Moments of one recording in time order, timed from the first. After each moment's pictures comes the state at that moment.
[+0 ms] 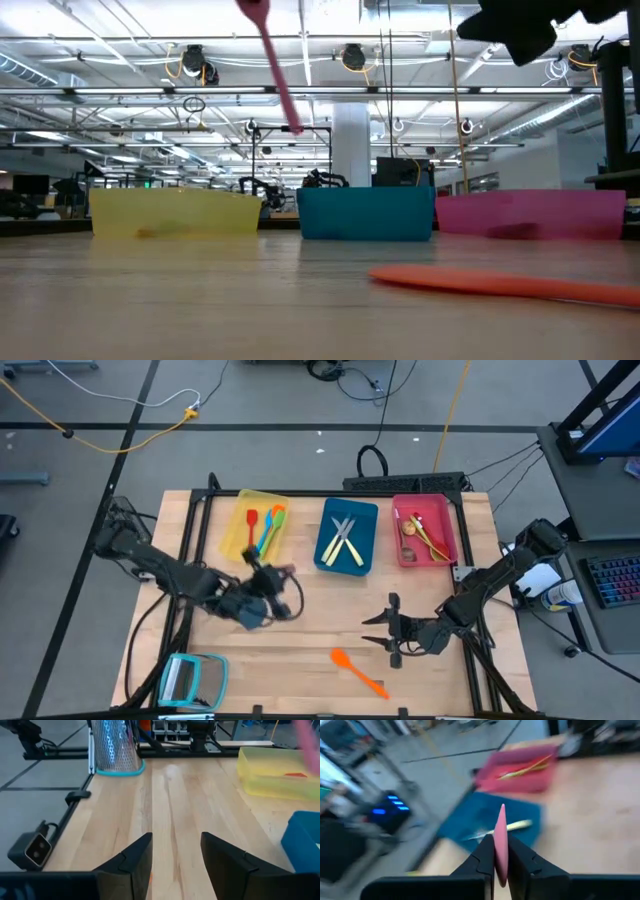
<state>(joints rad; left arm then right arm) -0.45 1.42 1.22 -0.54 -0.99 -0.28 0.69 1.34 0.66 0.25 0.65 0.33</state>
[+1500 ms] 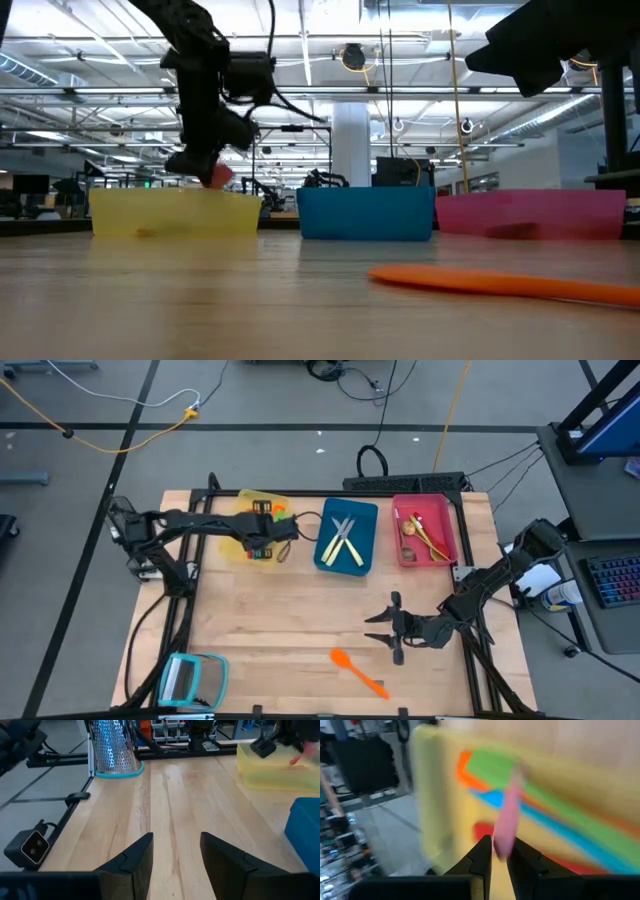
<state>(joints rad) 0.30 1.65 1.05 -0.80 -0.68 0.36 0.69 1.35 0.52 0.46 0.65 0.34</state>
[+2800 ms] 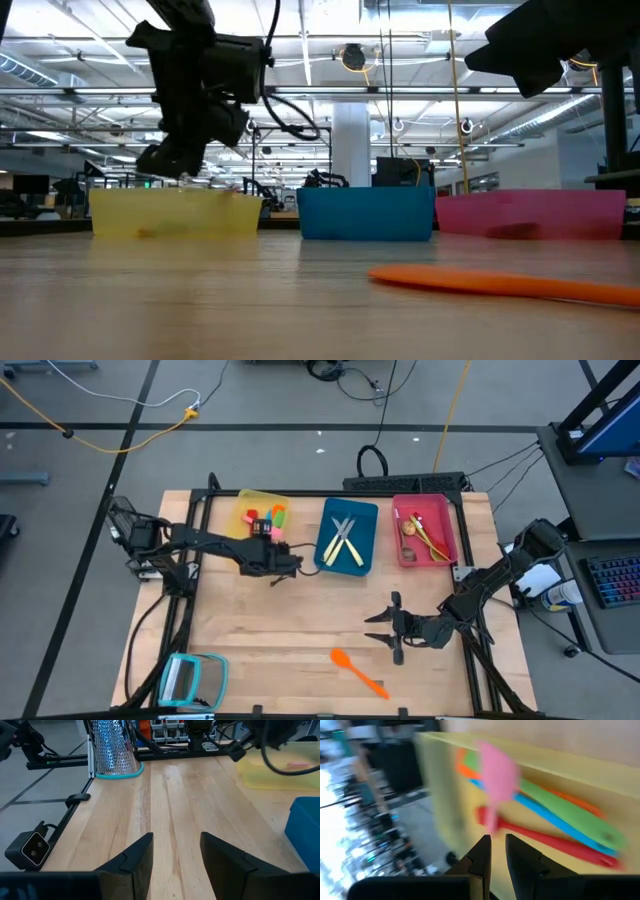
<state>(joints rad) 0.05 1.69 1.05 -1.04 -0.83 0.09 0.69 1.35 0.52 0.46 0.65 0.35</state>
